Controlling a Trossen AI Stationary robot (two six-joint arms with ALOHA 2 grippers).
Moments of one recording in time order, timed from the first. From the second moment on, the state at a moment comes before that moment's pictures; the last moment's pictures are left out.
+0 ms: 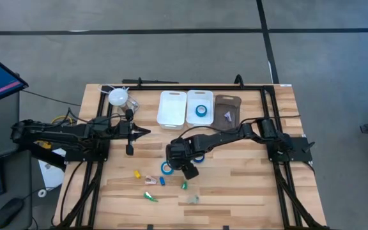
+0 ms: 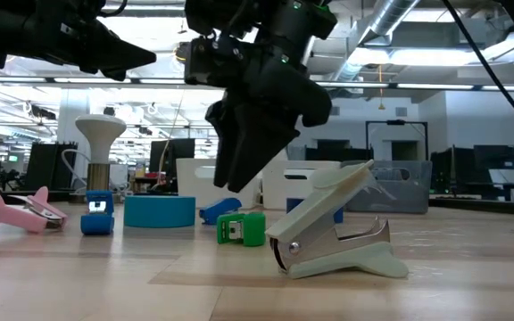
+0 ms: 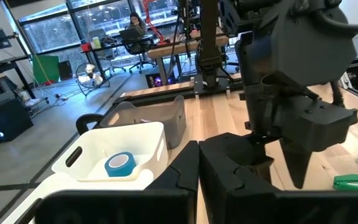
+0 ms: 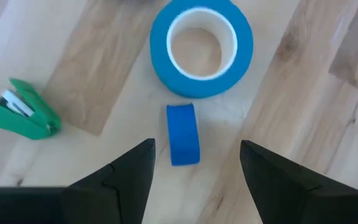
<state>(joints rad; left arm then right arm) 0.04 0.58 0.22 0.28 -0.08 0.20 0.16 2.20 1.71 -0.70 -0.02 -0.31</state>
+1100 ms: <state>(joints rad) 0.04 0.58 0.22 0.28 -0.08 0.20 0.13 2.26 1.68 -0.65 -0.11 -0.24</state>
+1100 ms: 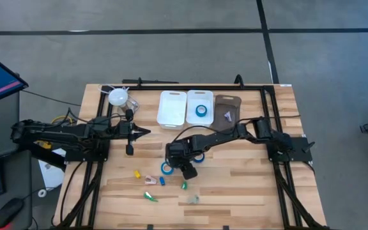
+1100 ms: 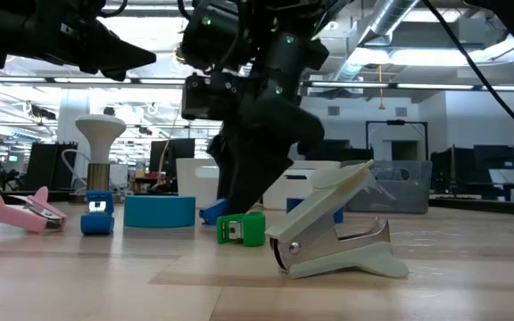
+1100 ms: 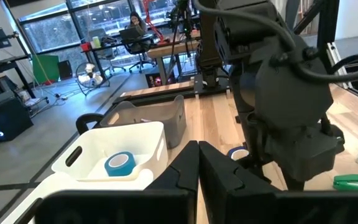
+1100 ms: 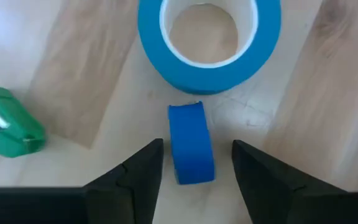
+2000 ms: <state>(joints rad) 0.04 0.58 0.22 0.27 -0.08 0.20 0.07 2.24 1.84 -0.83 -0.04 -0.29</state>
